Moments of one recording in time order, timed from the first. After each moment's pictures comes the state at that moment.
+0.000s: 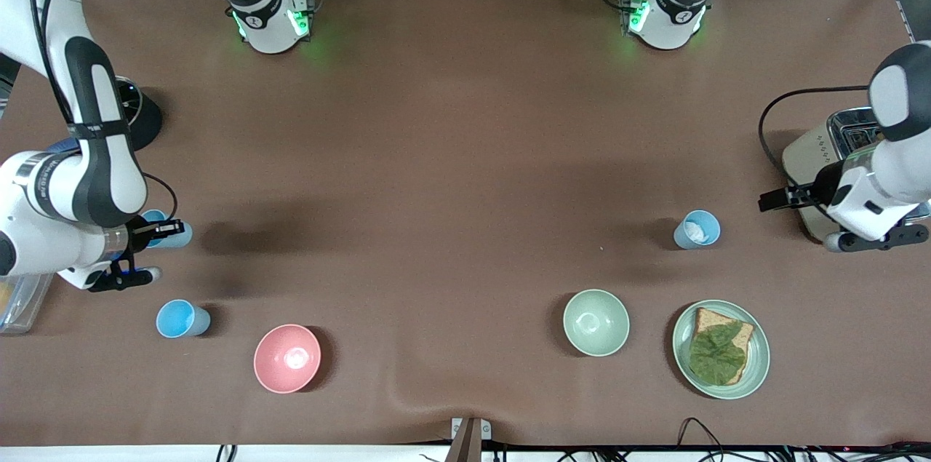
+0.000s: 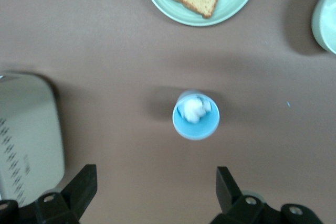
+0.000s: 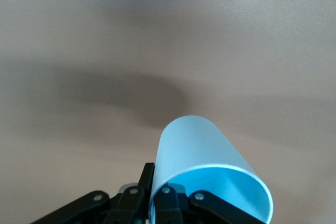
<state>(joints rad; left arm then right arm) 0.07 0.26 -0.05 -1.74 0.00 1.91 -0.10 -0.11 0.58 -0.01 -1.51 0.01 1.72 -0.28</state>
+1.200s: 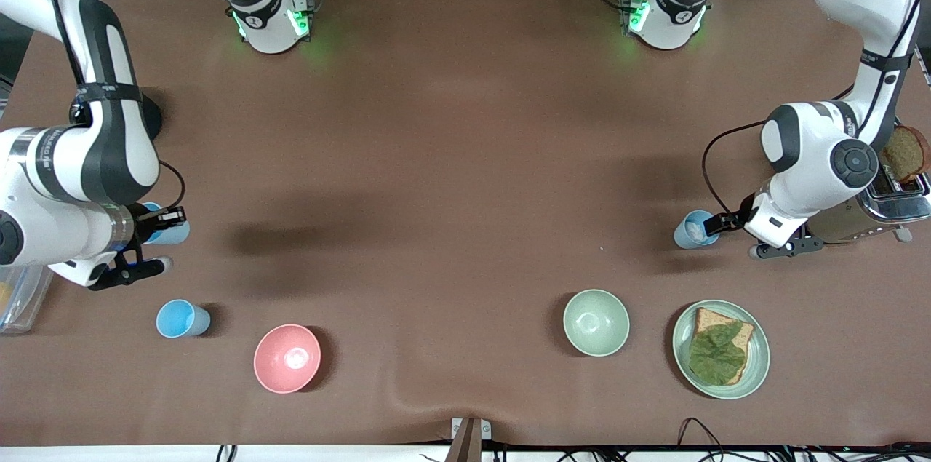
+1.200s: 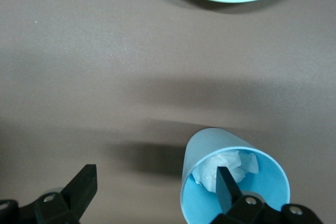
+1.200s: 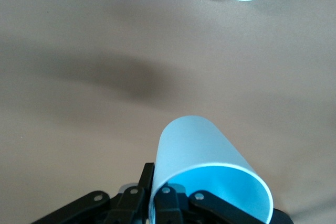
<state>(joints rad) 0.09 0.38 -0.06 -2.08 0.00 2.48 -0.09 -0.02 0.50 -0.02 -1.48 -0.05 1.64 -0.28</state>
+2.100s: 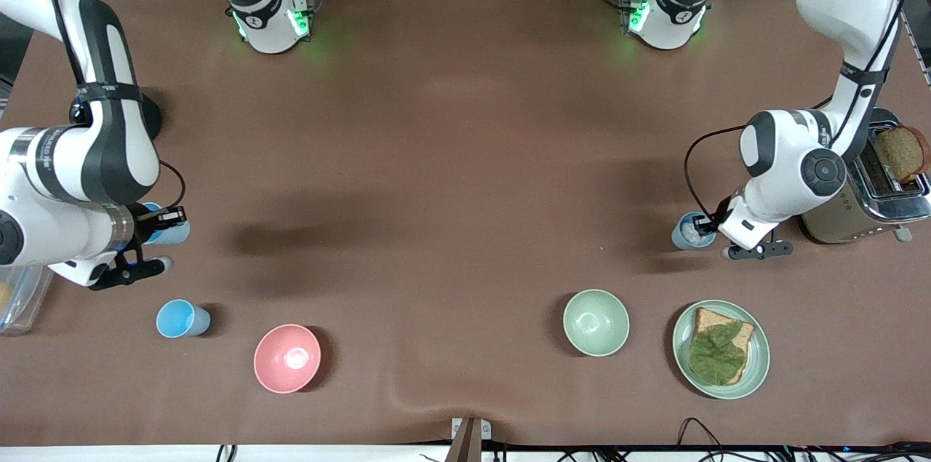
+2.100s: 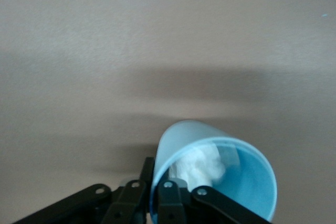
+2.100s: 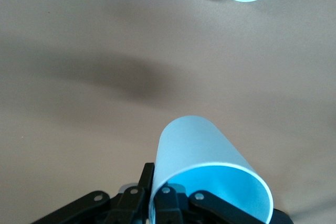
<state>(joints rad) 0.08 0.42 -0.11 -2.08 0.00 2.49 -0.09 -0.02 0.50 -0.01 -1.48 -0.05 1.64 -0.28</state>
